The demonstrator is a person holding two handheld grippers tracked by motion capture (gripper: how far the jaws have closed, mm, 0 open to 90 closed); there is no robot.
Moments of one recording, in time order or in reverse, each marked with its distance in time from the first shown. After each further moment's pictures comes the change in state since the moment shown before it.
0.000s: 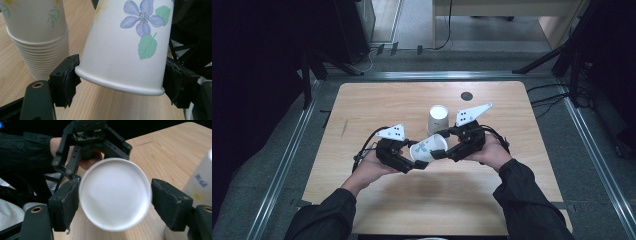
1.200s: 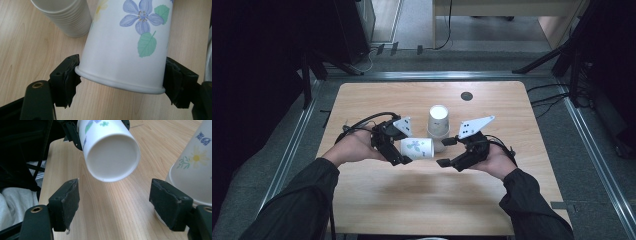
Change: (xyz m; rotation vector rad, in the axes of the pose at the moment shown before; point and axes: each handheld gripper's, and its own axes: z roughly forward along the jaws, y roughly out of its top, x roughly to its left) left arm -0.005 0.059 -0.016 0.595 0.147 0.219; right arm 0.010 -0.027 0.001 0.074 -0.116 -0.037
